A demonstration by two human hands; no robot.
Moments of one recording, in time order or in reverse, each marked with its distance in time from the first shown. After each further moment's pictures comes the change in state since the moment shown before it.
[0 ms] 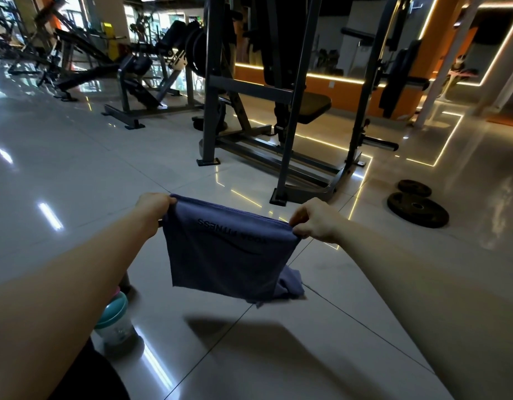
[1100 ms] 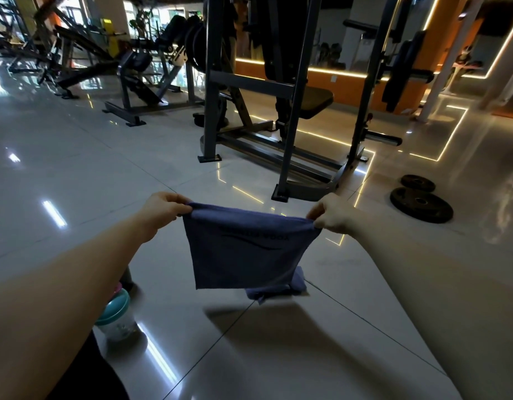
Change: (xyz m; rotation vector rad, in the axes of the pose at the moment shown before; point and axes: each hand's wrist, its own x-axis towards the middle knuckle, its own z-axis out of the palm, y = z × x) left_hand -0.005 -0.015 -0.006 0.317 -0.274 0.290; right_hand 0.005 0.025 -0.014 -0.036 -0.032 0.173
